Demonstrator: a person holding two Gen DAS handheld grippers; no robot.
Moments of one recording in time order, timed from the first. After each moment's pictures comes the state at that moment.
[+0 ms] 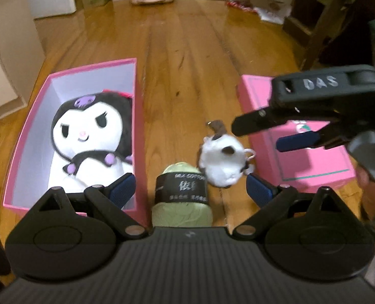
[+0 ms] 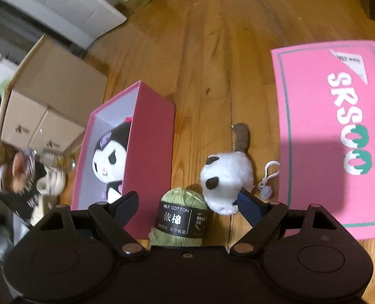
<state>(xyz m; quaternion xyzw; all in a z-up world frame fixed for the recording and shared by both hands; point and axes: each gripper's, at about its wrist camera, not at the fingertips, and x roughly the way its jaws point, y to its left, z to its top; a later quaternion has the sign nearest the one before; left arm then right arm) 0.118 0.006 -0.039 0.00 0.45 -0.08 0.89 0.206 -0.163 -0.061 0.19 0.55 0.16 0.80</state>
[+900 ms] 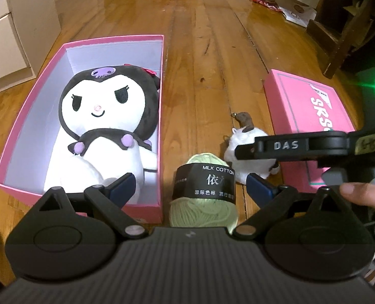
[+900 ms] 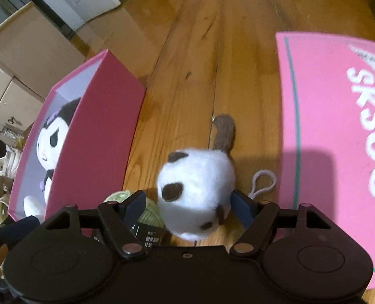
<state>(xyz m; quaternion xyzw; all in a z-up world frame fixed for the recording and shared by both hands) 0.130 0.033 -0.069 -0.04 0.47 -0.05 0.88 0.224 -0.143 -0.142 0.11 0.55 0.14 0.81</state>
